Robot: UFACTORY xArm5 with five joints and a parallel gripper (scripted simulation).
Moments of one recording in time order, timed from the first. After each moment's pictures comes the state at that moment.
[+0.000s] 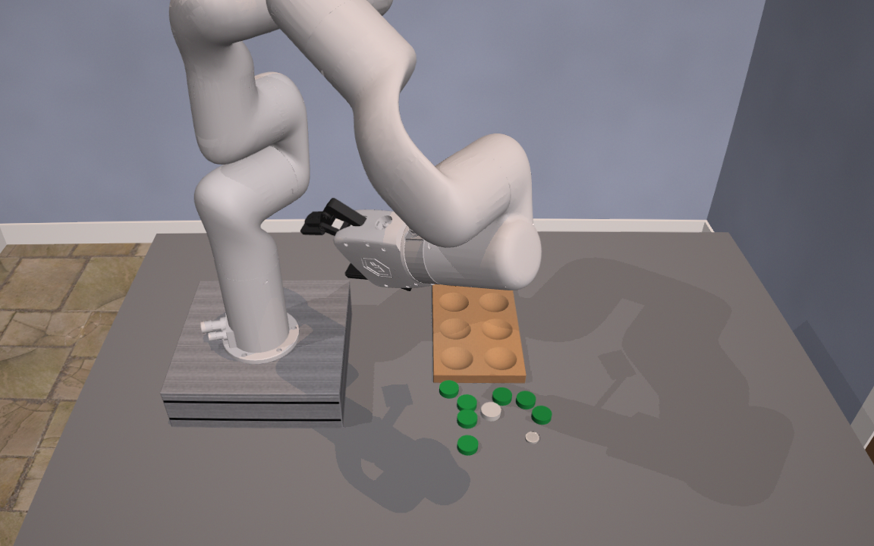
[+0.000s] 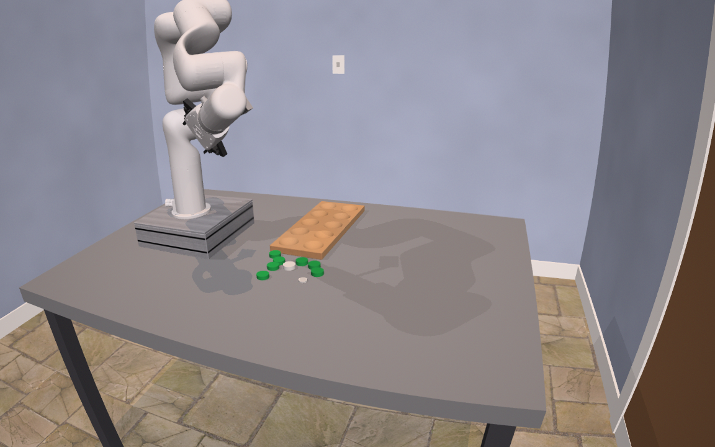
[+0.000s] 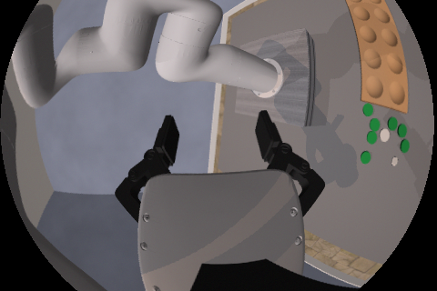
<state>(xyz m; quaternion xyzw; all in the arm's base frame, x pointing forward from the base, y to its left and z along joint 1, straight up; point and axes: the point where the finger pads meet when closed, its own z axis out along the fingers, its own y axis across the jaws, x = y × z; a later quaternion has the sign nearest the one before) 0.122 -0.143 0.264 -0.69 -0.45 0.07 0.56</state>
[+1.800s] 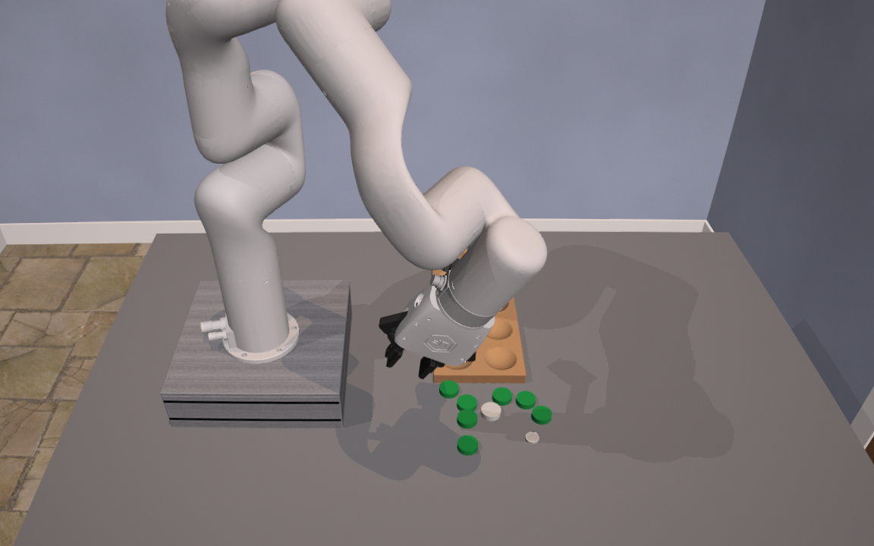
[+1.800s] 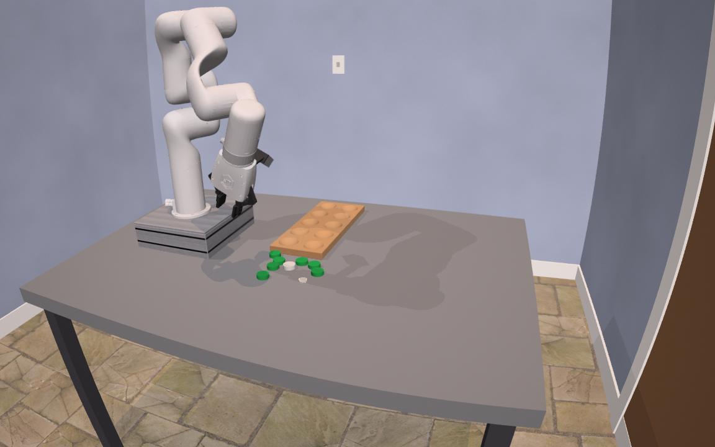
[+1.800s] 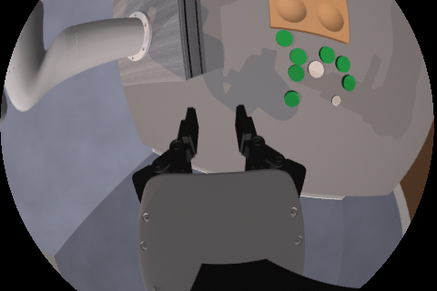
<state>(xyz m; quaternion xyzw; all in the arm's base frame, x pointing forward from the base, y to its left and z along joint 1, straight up) 0.210 -0.195 0.097 -0.77 -0.58 0.05 0.25</state>
